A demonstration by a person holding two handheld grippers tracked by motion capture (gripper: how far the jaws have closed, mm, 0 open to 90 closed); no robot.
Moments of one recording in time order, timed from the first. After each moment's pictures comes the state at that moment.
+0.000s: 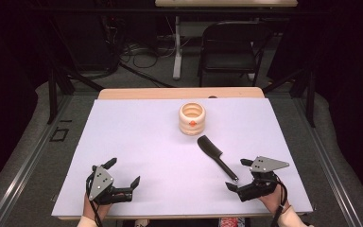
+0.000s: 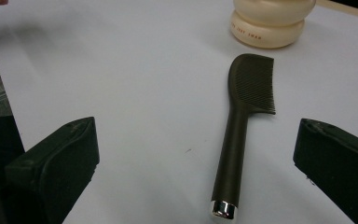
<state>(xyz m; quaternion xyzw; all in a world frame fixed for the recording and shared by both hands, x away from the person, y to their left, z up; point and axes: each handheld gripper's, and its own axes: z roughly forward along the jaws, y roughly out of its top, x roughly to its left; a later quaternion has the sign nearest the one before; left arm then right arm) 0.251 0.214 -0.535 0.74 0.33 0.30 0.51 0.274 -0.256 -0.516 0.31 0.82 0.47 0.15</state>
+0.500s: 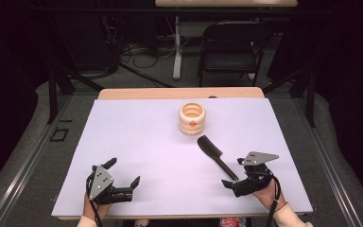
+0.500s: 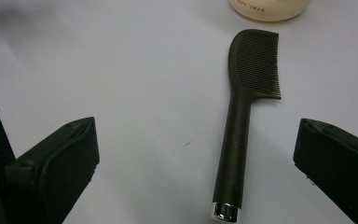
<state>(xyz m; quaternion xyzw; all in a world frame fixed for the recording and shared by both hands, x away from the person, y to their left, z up) 0.252 0.214 -0.536 0.74 0.33 0.30 0.50 0.288 -0.243 -0.515 0.34 0.83 0.42 0.13</state>
